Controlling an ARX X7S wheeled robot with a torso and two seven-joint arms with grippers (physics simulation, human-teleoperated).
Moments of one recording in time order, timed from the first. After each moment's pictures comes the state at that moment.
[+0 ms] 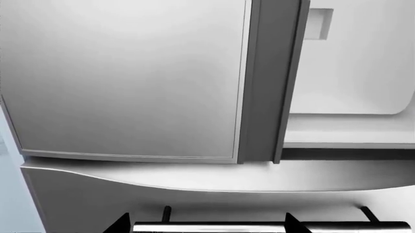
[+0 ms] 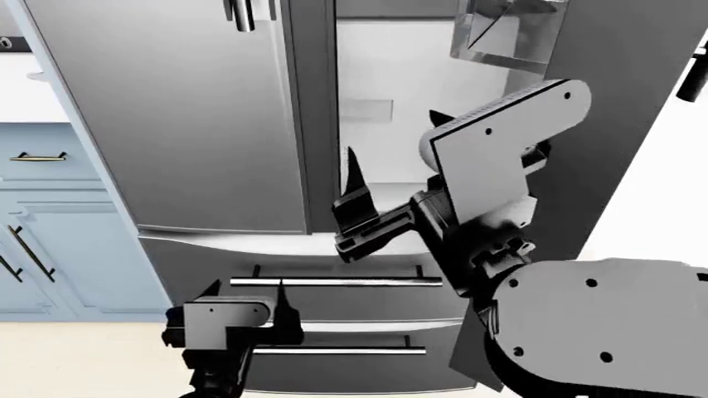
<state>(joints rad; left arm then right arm) -0.16 -0.26 0.32 -0.01 -0.34 -0.13 -0.29 1.48 0.76 -1.39 -0.63 1.33 0.31 1.01</state>
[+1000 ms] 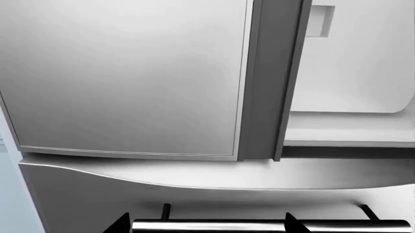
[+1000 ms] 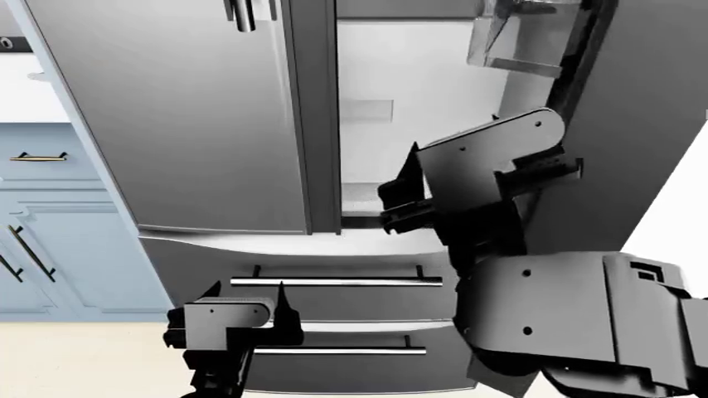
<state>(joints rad) -0.17 -0.26 0.33 -0.04 -0.35 -0.11 -0.29 1.44 0.69 -1.46 -0.47 1.21 0.47 1.31</state>
